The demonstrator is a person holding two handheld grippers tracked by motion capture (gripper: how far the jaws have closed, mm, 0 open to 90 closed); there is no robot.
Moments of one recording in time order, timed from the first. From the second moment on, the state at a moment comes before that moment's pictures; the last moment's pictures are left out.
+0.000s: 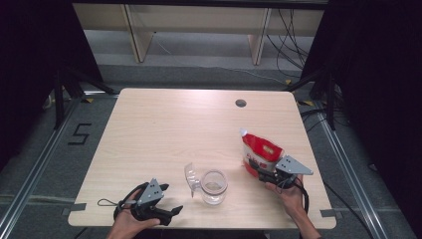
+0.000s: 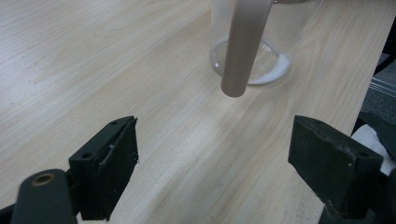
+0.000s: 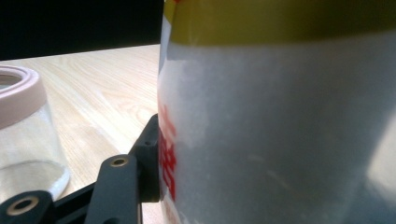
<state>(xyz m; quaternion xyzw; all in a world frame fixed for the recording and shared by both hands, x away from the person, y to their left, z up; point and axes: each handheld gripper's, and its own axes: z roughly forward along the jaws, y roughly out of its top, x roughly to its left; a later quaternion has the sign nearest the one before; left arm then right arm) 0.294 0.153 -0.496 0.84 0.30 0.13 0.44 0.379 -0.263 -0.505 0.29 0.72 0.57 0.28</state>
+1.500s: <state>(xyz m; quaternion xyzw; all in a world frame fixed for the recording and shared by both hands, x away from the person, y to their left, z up) 0.295 0.154 -0.497 0.84 0.30 0.13 0.44 0.320 -0.241 -0.453 0.02 0.80 0.40 0.44</state>
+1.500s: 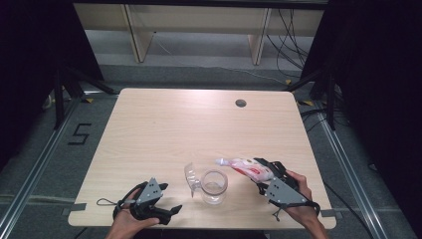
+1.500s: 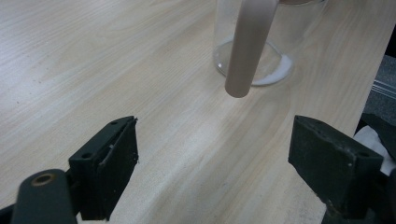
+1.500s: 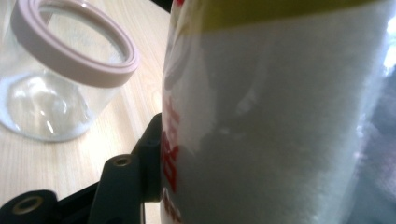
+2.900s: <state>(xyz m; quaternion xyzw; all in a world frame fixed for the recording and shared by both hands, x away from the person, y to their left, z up) 0.297 0.157 -0.496 0.83 0.31 0.13 0.45 0.298 -0.220 -0.451 -0.16 0.80 0.18 0.55</state>
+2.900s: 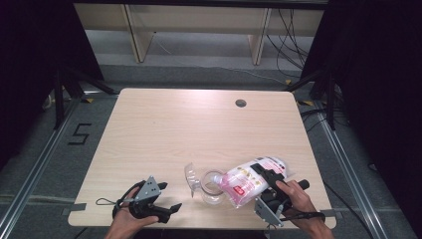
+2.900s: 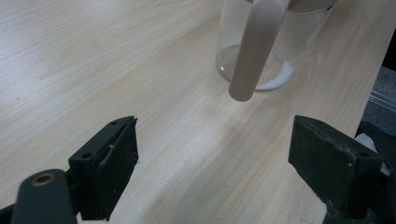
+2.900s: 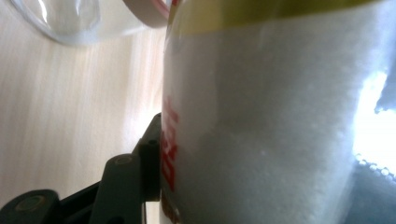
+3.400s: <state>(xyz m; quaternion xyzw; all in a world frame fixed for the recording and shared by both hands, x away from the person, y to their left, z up) 0.297 0.155 -0.498 0.82 0.31 0.12 0.45 0.296 -0.217 -0.446 -0.19 0.78 0.14 0.58</state>
